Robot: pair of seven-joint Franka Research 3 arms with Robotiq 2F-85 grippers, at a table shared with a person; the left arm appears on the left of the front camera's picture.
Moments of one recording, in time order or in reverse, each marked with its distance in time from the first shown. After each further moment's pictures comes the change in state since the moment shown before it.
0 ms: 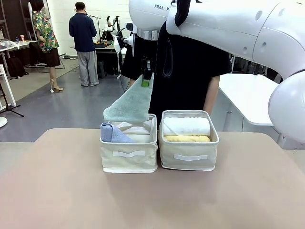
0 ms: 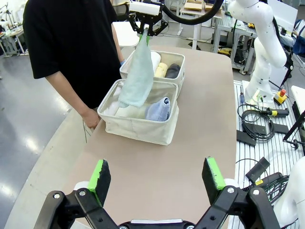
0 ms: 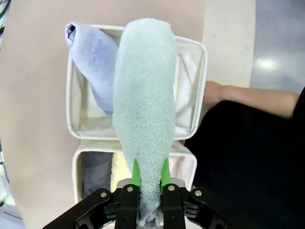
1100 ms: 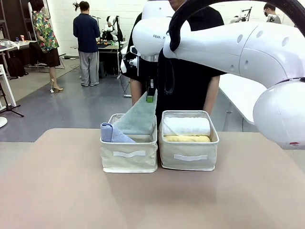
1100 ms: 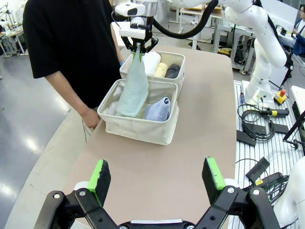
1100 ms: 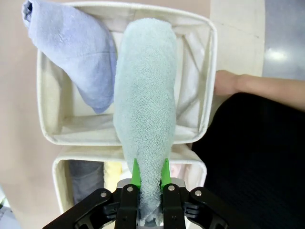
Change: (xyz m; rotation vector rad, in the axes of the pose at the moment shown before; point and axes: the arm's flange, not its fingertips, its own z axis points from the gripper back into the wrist) left arm 0.000 0.000 0.000 0.000 0.000 0.000; right arm -0.022 -0.023 -0.085 0.055 0.042 -0.039
